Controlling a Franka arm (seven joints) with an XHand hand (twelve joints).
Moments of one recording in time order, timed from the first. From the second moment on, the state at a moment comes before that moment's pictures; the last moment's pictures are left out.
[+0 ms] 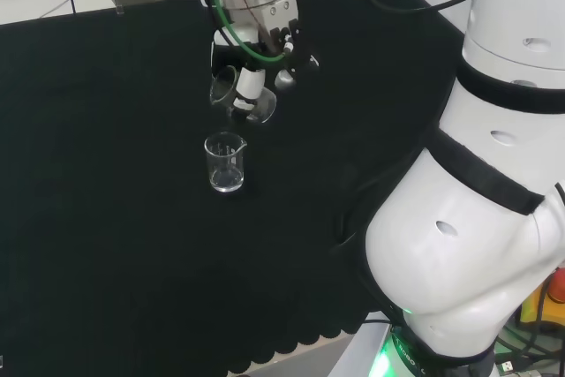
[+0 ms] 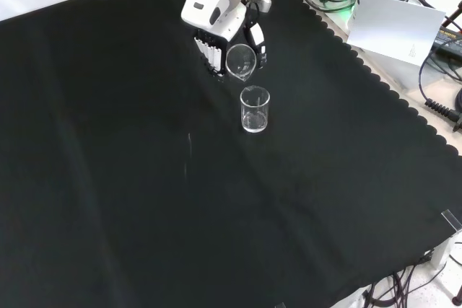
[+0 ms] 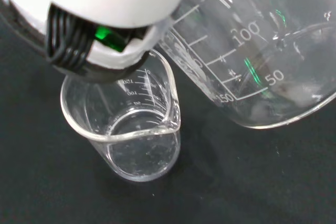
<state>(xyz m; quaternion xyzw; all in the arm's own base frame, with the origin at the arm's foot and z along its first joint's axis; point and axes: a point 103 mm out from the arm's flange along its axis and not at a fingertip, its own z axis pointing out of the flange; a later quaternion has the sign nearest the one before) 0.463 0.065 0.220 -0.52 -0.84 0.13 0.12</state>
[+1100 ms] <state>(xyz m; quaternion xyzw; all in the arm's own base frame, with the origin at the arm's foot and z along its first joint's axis) 0.480 0.031 0.194 -0.48 -0.85 -0.05 0.19</state>
